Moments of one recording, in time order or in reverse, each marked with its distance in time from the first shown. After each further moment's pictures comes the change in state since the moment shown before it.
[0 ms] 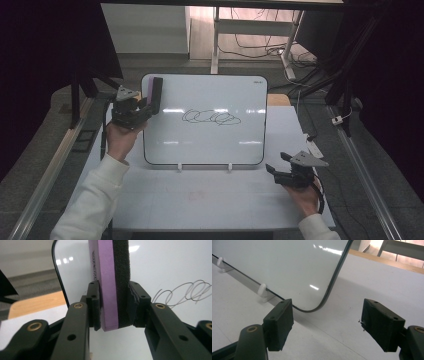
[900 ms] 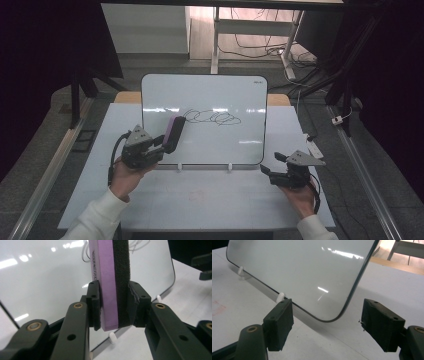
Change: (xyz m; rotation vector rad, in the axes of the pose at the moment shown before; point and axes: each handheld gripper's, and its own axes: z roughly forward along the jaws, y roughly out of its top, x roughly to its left) left arm -0.053 -0.076 -0.022 0.050 -0.264 0.120; right arm 0.015 0.012 0.001 -0.019 0.070 0.018
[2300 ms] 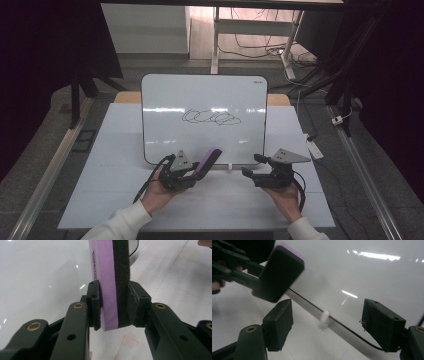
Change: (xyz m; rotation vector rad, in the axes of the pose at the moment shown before) left arm -0.070 -0.029 0.063 0.138 -0.173 0.171; right arm 0.039 0.022 0.020 -0.028 0.207 0.065
